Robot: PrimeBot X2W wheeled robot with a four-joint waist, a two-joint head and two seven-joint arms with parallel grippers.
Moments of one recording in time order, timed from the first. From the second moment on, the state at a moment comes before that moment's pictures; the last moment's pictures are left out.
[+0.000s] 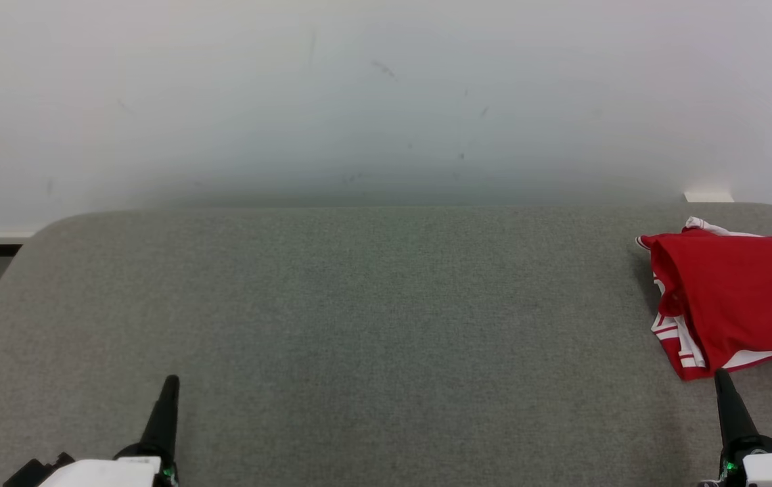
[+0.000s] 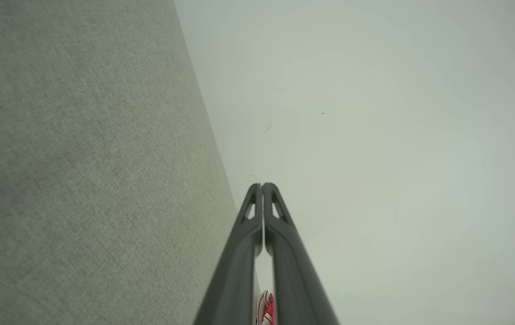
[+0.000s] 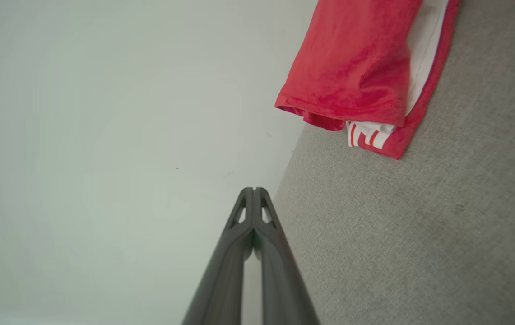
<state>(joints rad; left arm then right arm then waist) -0.08 0.04 0.09 0.25 -1.40 -0.11 0.06 -0.09 -0.06 -0.07 0.26 1.43 0.13 0.05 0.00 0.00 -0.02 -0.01</state>
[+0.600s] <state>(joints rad) -0.10 0.05 0.11 0.24 -1.53 -0.11 0.10 -0.10 -0.05 -0.10 0.26 1.55 0.13 0.09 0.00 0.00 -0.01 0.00</state>
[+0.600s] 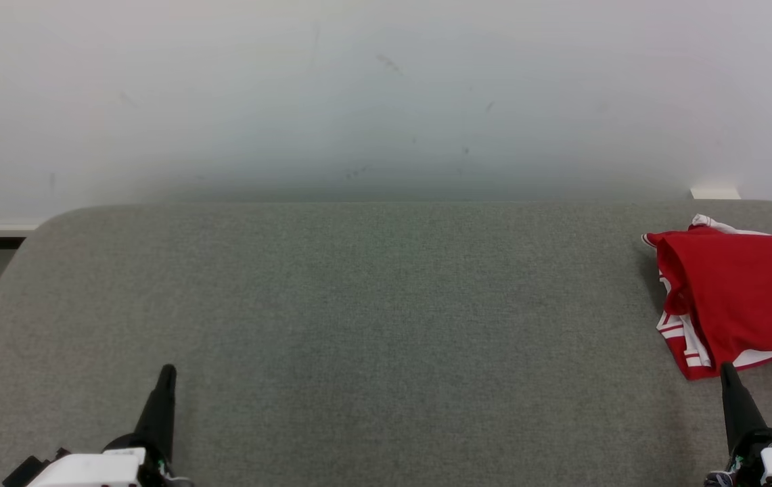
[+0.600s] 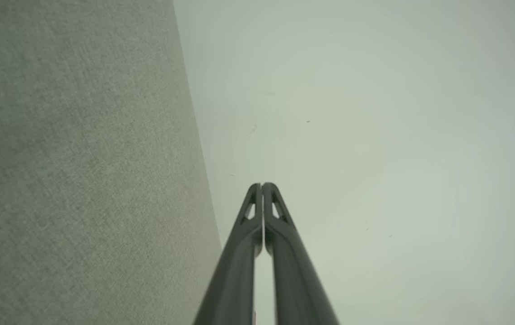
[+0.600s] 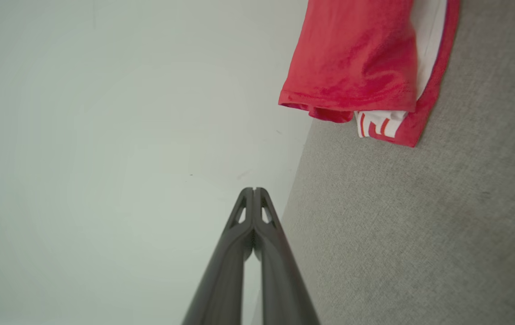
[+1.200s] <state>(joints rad) -0.11 0.05 0.12 0.24 -1.61 -0.12 0.11 -0.11 -0.05 -0.11 0.25 1.62 0.13 0.11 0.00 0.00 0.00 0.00</state>
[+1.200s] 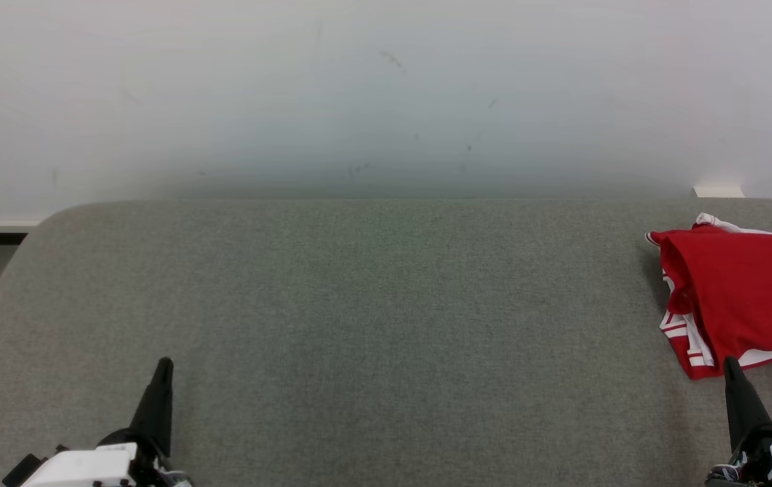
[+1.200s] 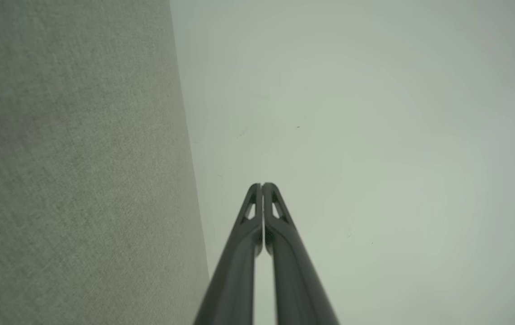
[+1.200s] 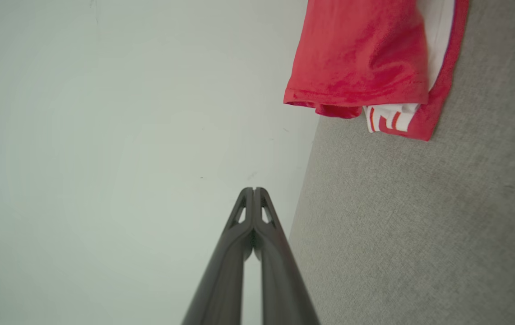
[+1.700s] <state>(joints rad) -0.11 0.05 0.12 0.24 -1.61 -0.12 0.11 -0.11 -0.05 -0.11 0.25 1.62 0.13 0.11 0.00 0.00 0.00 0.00</state>
